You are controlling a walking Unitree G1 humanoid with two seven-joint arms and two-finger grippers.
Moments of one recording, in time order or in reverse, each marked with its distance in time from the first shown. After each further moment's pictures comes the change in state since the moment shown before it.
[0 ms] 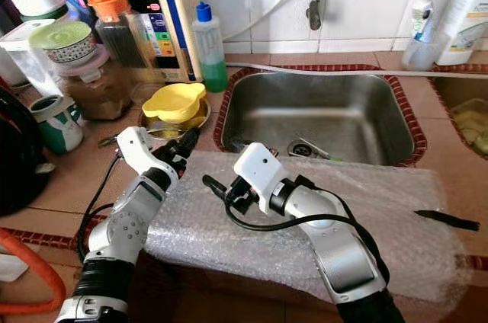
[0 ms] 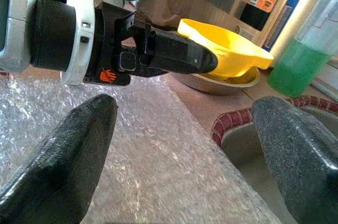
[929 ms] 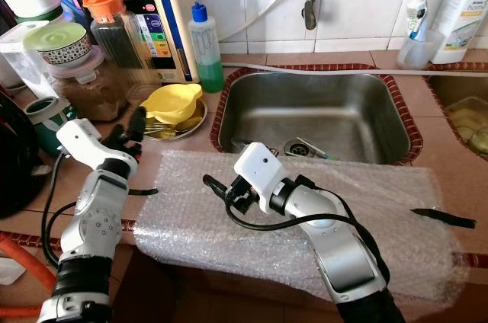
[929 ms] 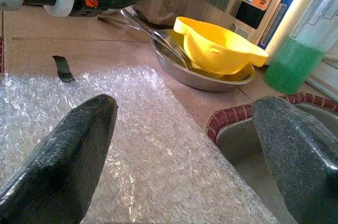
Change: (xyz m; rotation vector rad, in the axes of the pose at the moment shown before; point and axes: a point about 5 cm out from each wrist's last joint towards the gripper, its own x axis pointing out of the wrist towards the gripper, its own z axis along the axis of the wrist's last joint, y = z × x) left arm -0.013 0.038 0.055 0.017 -0.311 0.184; right arm 0.000 -0.001 0.000 -0.002 0.000 -0.001
